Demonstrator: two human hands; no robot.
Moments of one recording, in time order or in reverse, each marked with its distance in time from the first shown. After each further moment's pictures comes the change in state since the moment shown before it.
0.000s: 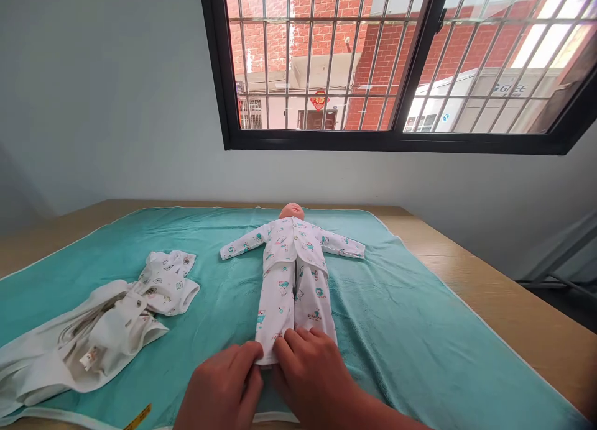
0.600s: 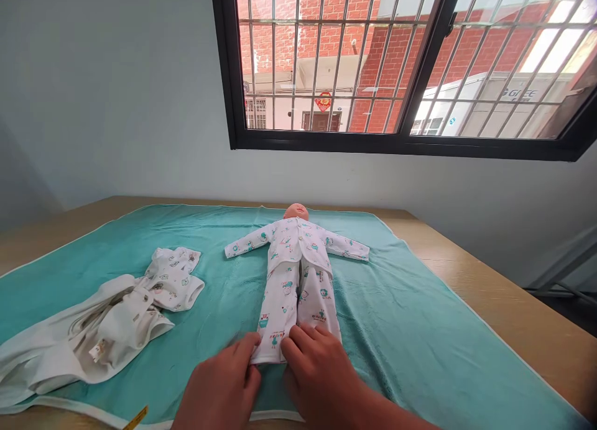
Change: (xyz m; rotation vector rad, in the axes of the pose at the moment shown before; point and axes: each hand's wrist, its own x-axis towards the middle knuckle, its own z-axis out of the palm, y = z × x) left_hand -0.002 -0.009 0.001 0.078 -0.234 -0.255; right_hand 0.001 0.005 -0.007 0.085 -0.046 -0.039
